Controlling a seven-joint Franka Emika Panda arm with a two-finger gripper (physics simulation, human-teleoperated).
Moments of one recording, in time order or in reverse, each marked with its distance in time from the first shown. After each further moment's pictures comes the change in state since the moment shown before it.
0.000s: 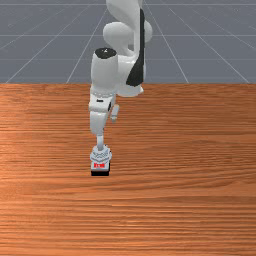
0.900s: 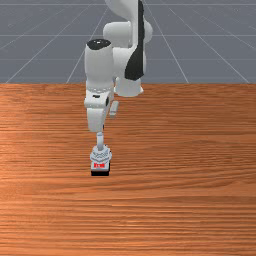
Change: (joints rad) arm -0.063 -0.003 0.062 0.135 0.088 -0.128 -0.088
